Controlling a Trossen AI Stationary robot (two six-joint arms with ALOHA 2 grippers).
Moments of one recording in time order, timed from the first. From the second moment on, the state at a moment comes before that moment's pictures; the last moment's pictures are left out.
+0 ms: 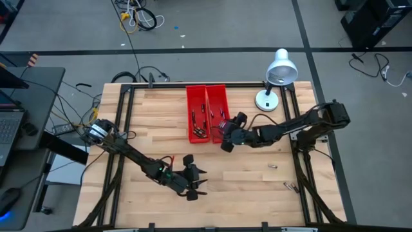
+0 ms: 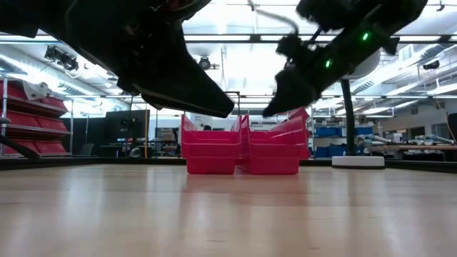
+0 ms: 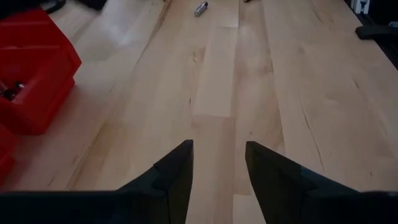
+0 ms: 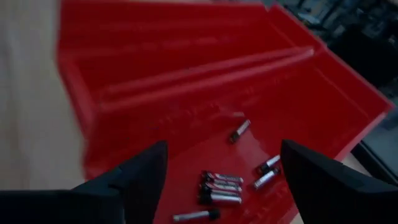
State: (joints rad) left arm -0.53 1.82 0.89 0.35 -0.57 -0.35; right arm 0.09 1.55 0.74 0.13 0.67 0.13
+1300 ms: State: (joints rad) left arm -0.53 1.82 0.89 0.35 -0.57 -0.38; right arm 0.74 1.24 0.74 -1.03 0.18 1.15
